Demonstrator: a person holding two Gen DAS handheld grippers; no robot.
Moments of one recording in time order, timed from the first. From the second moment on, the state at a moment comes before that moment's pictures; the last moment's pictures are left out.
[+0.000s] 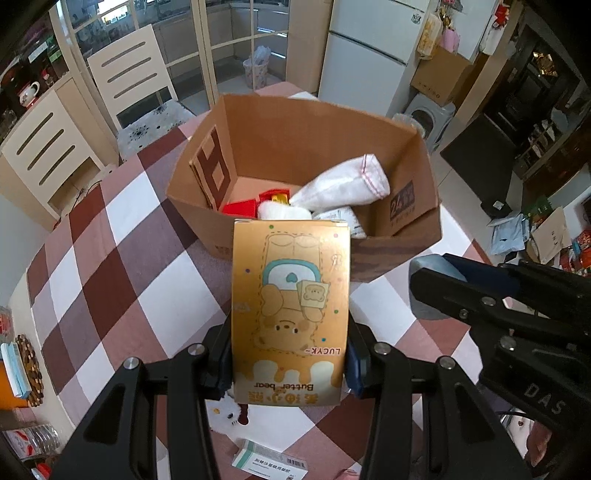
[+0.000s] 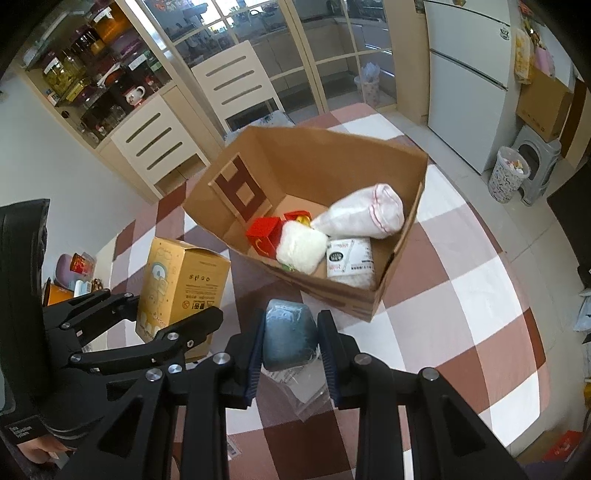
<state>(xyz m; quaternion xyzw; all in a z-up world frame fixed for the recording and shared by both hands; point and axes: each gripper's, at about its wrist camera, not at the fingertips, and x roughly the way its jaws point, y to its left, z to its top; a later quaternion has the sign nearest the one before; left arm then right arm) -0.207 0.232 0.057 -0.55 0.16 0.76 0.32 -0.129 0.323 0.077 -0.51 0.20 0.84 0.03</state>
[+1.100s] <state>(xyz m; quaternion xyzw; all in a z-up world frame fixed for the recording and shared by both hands) -0.314 0.287 0.083 -0.53 0.09 0.77 0.34 -0.219 0.375 0.107 -0.46 0.20 0.86 0.06</state>
